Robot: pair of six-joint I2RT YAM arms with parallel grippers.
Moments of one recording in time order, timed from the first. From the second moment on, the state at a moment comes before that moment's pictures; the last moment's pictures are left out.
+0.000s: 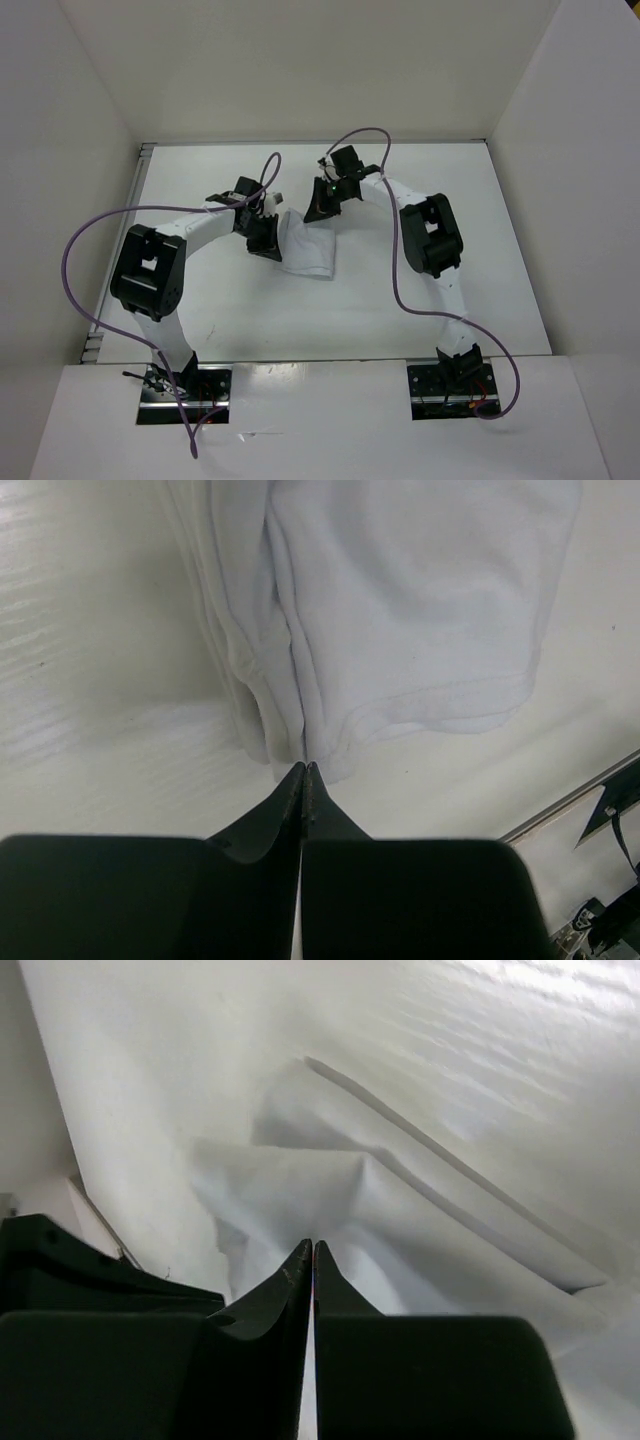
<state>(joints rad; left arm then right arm) -0.32 1.80 1.21 -0.58 0.40 -0.29 0.45 2.31 1.82 -0.48 -0.60 0.51</state>
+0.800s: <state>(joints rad) -0.32 1.76 1.20 -0.59 0.41 -0.29 0.54 2.58 2.14 -0.50 -0.72 0.50</state>
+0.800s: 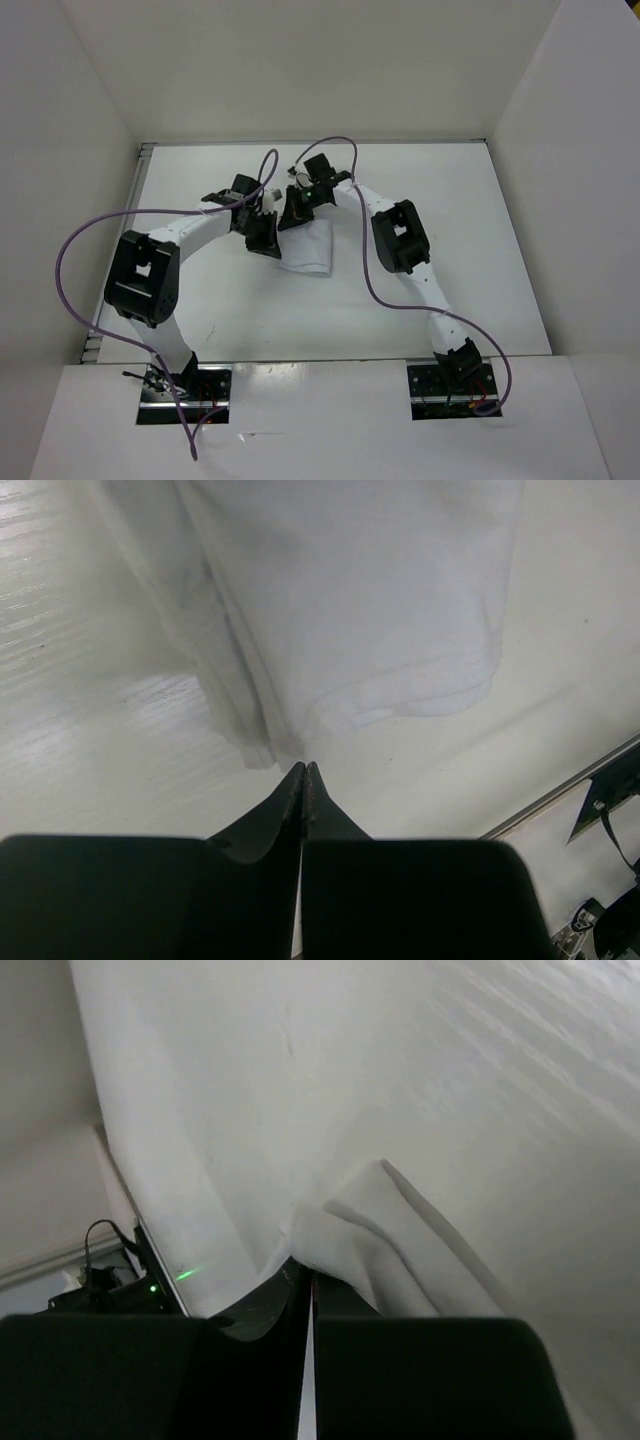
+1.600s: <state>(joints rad) -0.27 1.51 1.28 -0.62 0.37 -0.32 0.47 2.29 2.64 -1.04 -0.33 0.38</state>
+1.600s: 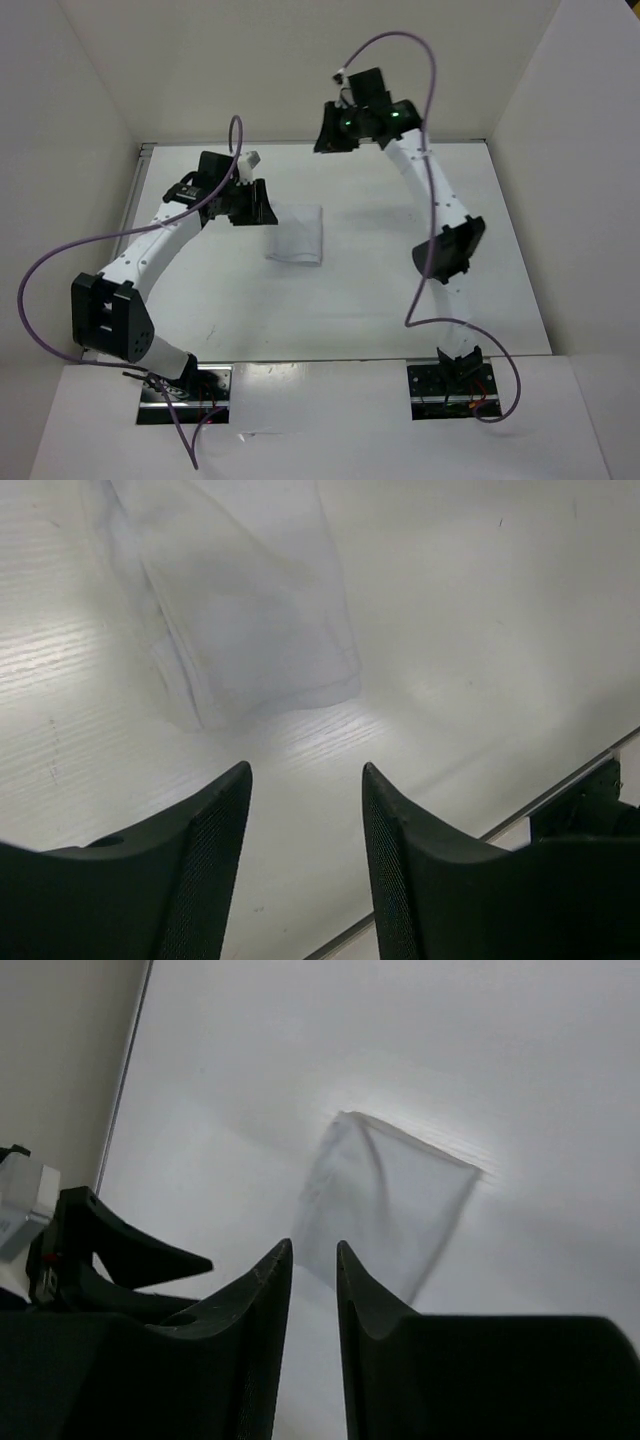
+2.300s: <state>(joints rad) -0.23 1.40 1.09 -0.61 0.32 -0.32 0.38 1.33 0.97 -0.69 -0.17 0.59</state>
